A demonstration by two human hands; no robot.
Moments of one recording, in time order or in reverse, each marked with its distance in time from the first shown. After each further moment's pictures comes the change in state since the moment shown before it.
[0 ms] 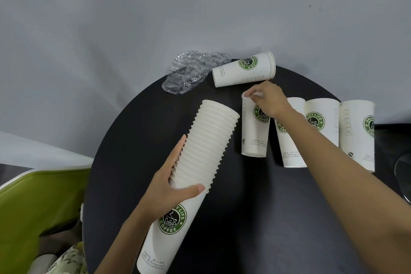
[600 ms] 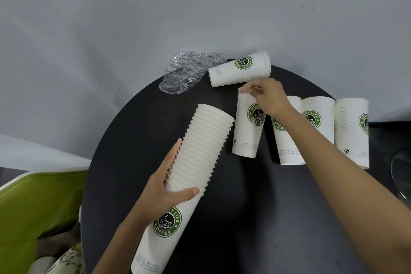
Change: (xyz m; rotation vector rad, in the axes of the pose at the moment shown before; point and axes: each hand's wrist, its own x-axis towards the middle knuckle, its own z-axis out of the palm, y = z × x) left_hand -0.007 -0.002 -0.002 0.007 -0.022 0.014; right_hand -0.013 -0.010 -0.010 0.210 0.076 -0.054
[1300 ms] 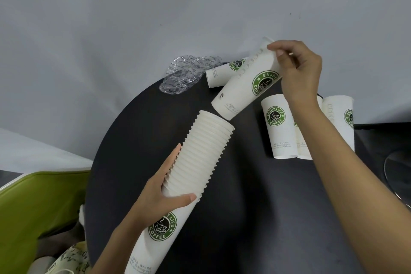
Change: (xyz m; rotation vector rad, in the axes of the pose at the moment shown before) left_hand -0.033 0.004 0.000 0.075 -0.033 0.022; right_hand -0.058 -0.066 -0.055 0.426 0.567 -0.225
